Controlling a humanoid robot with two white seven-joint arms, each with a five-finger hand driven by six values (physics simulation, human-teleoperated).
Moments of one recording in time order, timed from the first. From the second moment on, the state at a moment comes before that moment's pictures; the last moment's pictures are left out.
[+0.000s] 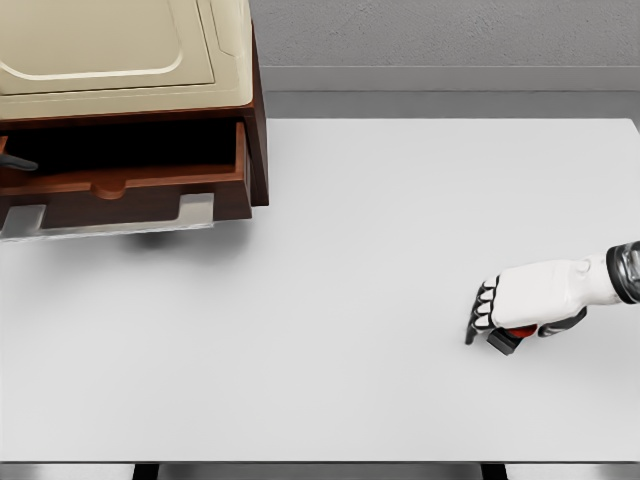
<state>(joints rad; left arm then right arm) -0.57 1.47 -0.72 -1.50 0.55 -0.61 -0.61 -1.06 -1.17 1.38 -1.76 0.27 -0.61 0.61</state>
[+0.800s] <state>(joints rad) -0.57 1.47 -0.72 -1.51 0.55 -0.61 -0.61 -1.09 -1.19 1.37 -1.76 0.27 -0.61 0.61</state>
